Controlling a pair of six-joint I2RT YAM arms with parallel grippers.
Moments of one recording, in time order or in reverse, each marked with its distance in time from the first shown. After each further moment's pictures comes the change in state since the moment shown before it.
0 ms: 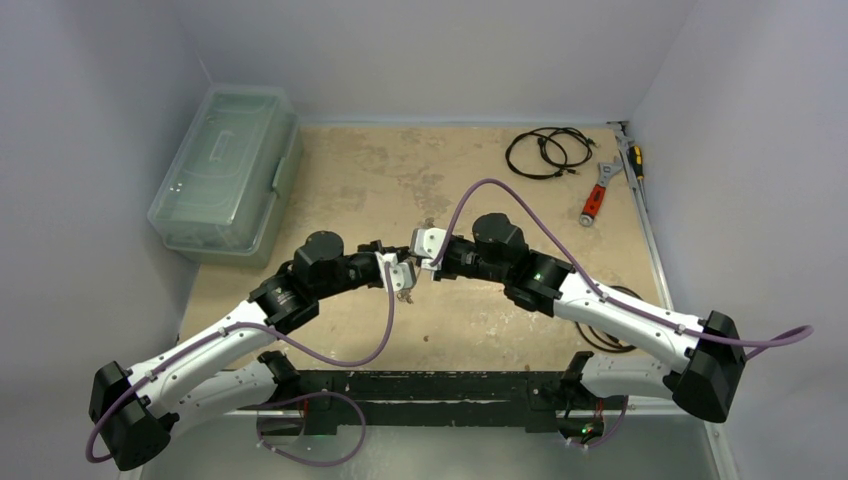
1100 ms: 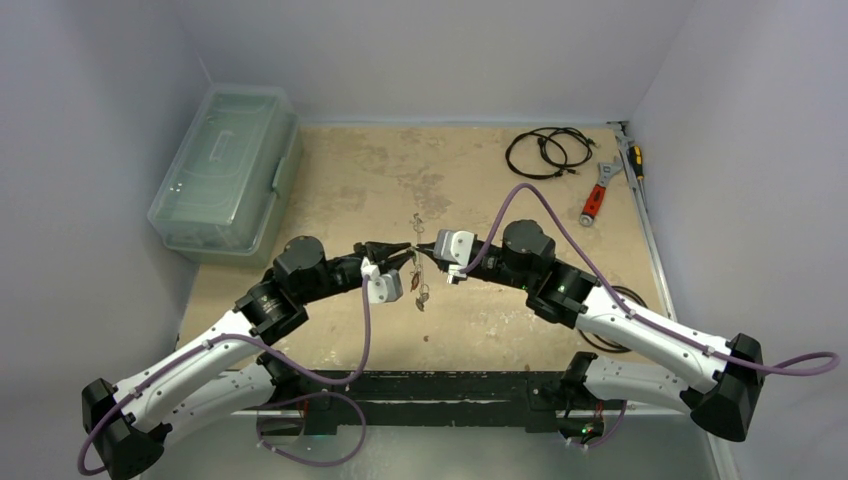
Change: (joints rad) left arm 0.000 -0.095 0.000 0.059 0.103 0.027; right arm -0.002 -0.148 -0.056 0.092 -0.033 0.021
